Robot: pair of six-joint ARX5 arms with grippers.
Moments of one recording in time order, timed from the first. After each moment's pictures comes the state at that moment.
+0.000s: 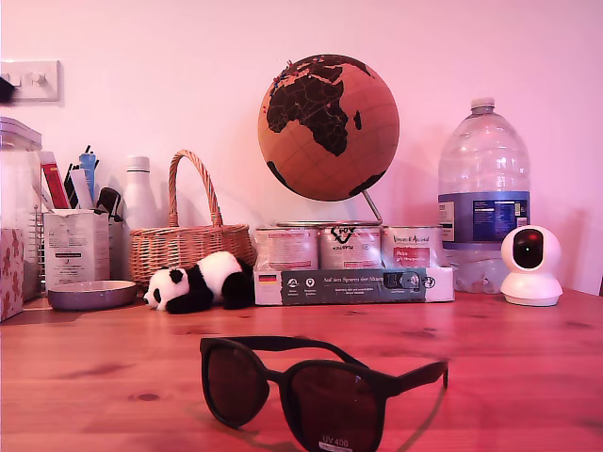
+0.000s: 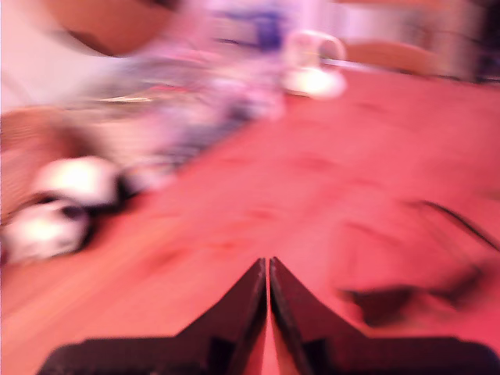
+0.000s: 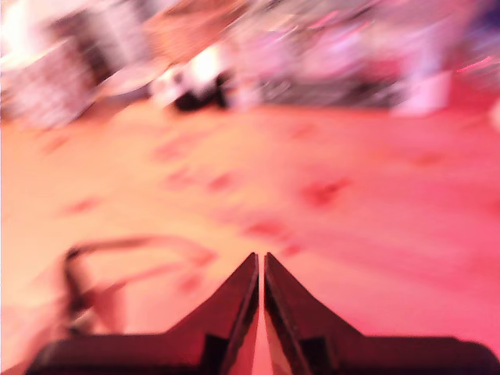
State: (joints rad) left arm -0.32 0.44 0.37 -0.28 0.53 0.37; right arm 0.25 0.32 0.33 -0.39 -0.30 0.05
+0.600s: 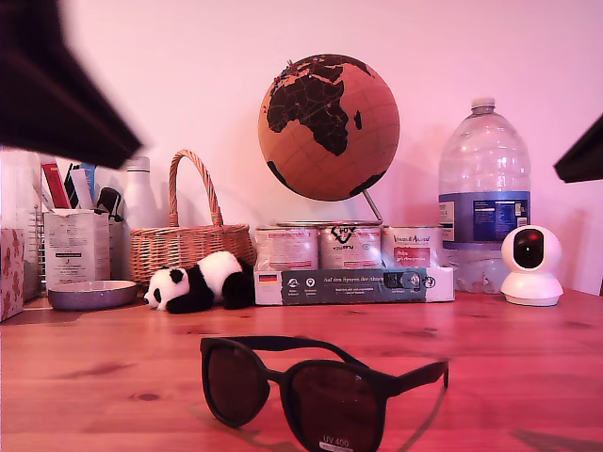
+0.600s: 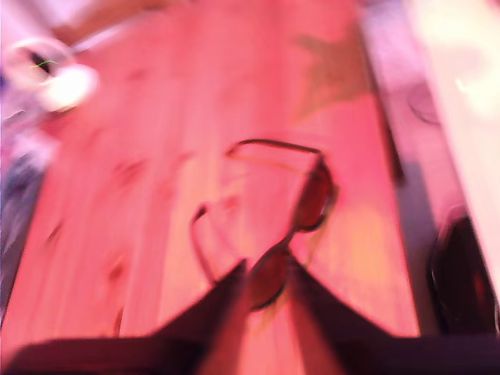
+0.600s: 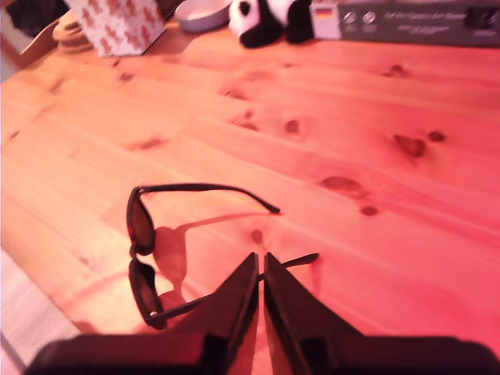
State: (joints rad) left arm -0.75 0.84 0.59 -0.43 0.37 0.87; right arm 0.36 0.48 0.33 -0.33 -0.36 0.05
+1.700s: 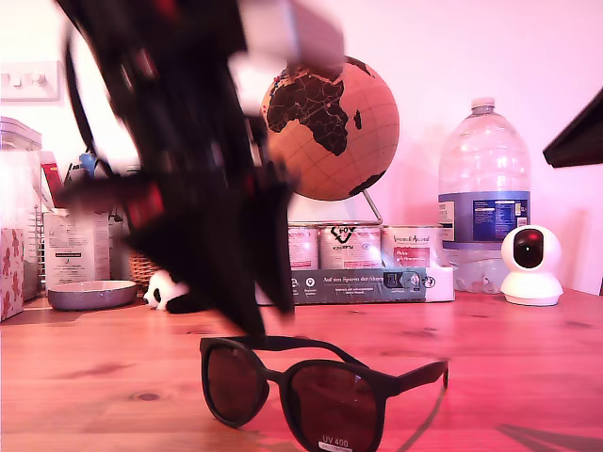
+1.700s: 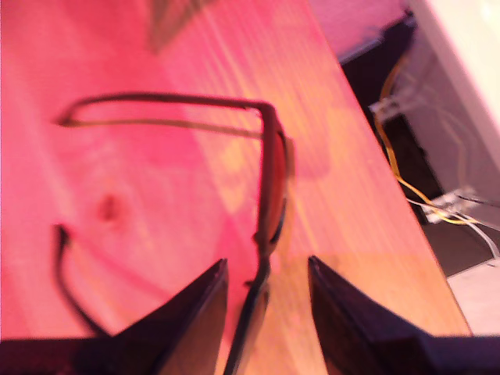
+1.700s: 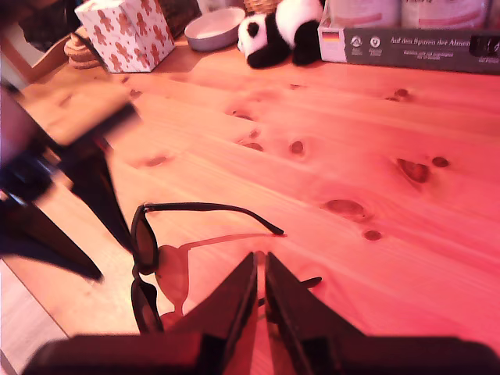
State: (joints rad) left arm -0.88 1.65 1.07 -0.67 0.24 1.08; right arm 0.36 0.49 0.33 -0.28 -0.36 0.05
